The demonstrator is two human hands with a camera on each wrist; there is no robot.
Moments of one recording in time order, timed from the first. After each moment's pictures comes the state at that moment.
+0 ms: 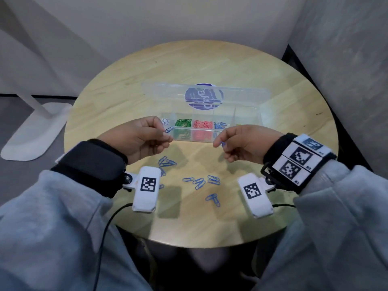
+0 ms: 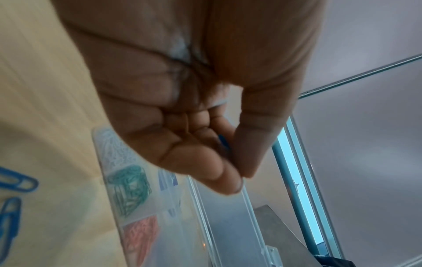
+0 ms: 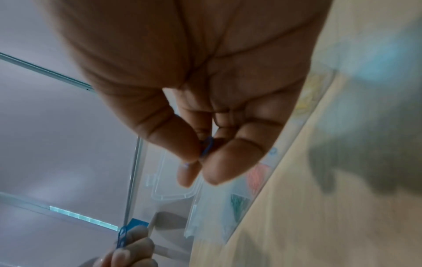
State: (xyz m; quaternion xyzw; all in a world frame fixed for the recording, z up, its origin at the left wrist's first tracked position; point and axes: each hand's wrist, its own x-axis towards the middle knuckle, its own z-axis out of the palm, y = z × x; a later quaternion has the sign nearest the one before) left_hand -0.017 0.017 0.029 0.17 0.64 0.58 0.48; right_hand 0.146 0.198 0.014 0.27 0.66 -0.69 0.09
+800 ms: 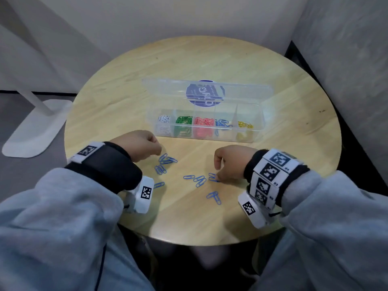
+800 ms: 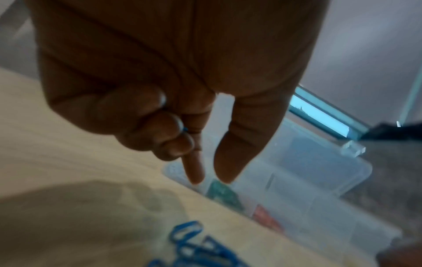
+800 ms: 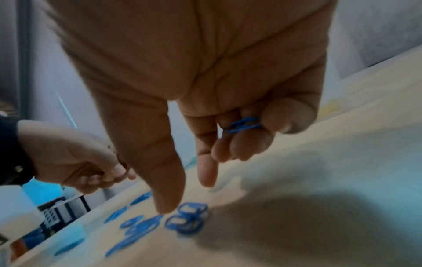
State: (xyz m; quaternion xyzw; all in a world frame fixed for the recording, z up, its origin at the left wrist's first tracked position) left_hand -0.025 0.018 0.000 0.23 0.89 0.19 0.34; right_hand 0.145 0.161 -0.006 0.27 0.91 -0.20 0.23
